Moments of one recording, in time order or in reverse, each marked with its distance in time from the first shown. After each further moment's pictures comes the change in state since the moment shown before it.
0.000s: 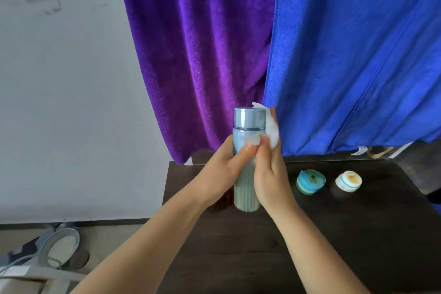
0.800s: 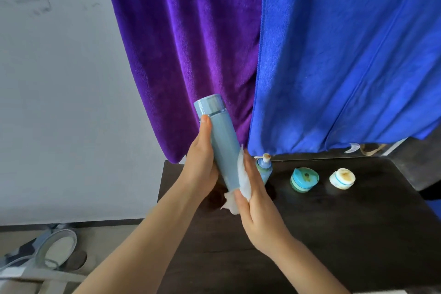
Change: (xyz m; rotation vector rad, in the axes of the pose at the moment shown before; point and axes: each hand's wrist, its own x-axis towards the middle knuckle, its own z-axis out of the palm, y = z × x) left_hand 0.017 0.000 0.002 -0.475 0.450 -0.140; right_hand -0.060 0.038 -0.020 -0.402 -0.321 0.000
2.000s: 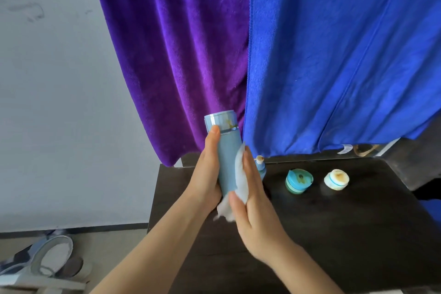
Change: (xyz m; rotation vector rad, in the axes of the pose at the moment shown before) left_hand -0.018 -0.017 0.015 -0.002 -0.116 -0.102; right_hand -0.002 -0.018 -0.013 0.036 0.068 -0.044
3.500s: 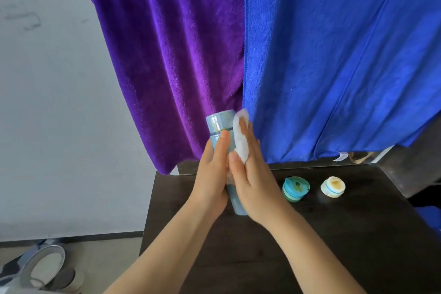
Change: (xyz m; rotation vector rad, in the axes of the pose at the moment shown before) left_hand -0.002 0.006 0.019 0.066 0.016 0.190; right_hand 0.056 -0.013 -0.023 0.044 0.008 0.057
